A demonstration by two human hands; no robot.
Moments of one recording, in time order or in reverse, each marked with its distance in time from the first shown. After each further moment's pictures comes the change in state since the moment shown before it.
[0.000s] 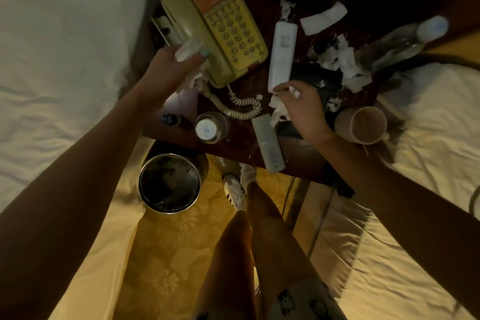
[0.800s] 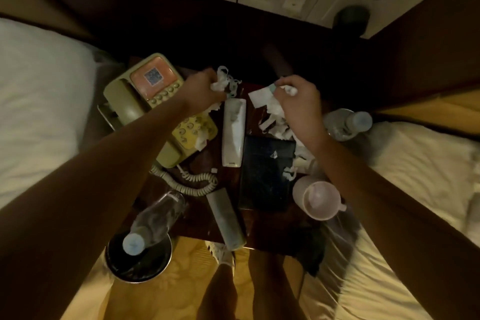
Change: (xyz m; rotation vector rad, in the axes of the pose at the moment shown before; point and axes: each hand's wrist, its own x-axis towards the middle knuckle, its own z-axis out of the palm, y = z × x) left_hand 0.160 0.078 0.119 0.564 -0.152 0.100; right_hand 0.130 -0.054 -0.105 -0.047 0.219 -0.136
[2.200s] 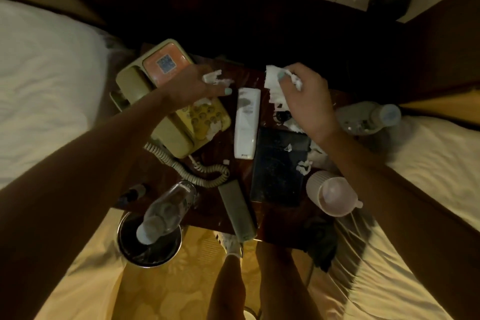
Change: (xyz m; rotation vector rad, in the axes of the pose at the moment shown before) left_hand -0.020 -0.020 -0.029 -0.176 -0.105 -0.058; right_hand -0.007 -0.010 0.012 -0.127 -0.121 -0.217
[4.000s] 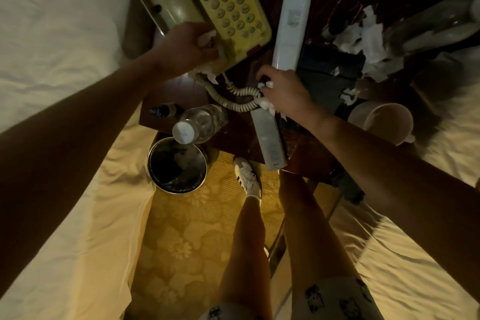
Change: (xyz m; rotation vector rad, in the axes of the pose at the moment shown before) left_hand -0.101 -0.067 0.007 0.212 0.060 -0.041; right_hand -0.097 0.046 0.114 -0.223 -0.514 0.070
